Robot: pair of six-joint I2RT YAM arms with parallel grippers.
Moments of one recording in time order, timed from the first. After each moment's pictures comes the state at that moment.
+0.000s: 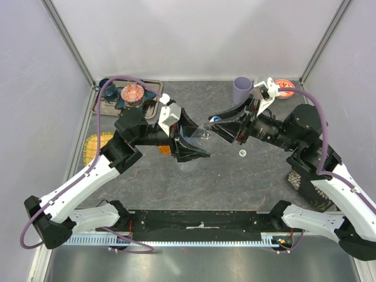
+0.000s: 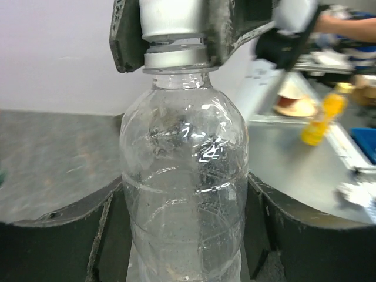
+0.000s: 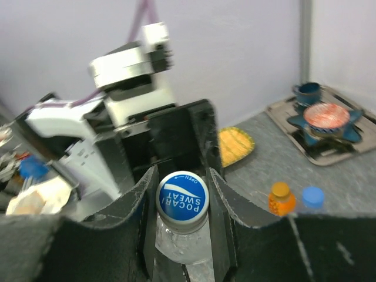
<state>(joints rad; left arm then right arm) -0.81 1.07 1.12 0.07 0.76 -0.15 0.78 0.98 1.39 -0.26 -0.33 0.38</state>
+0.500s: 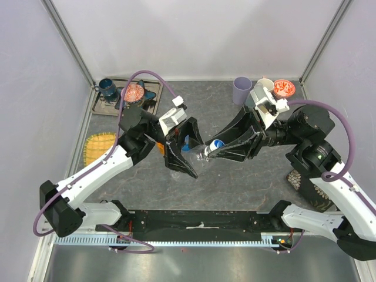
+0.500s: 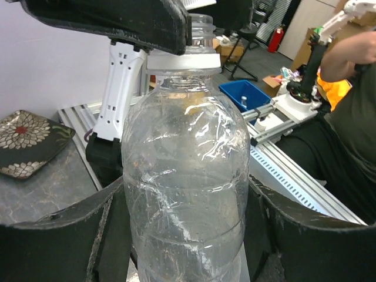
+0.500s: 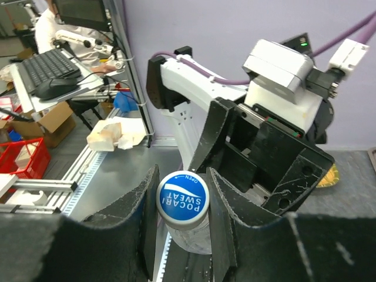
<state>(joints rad) -0.76 1.23 1.13 0.60 1.39 -0.67 0.76 0.99 1.40 -0.10 -0.92 0.37</state>
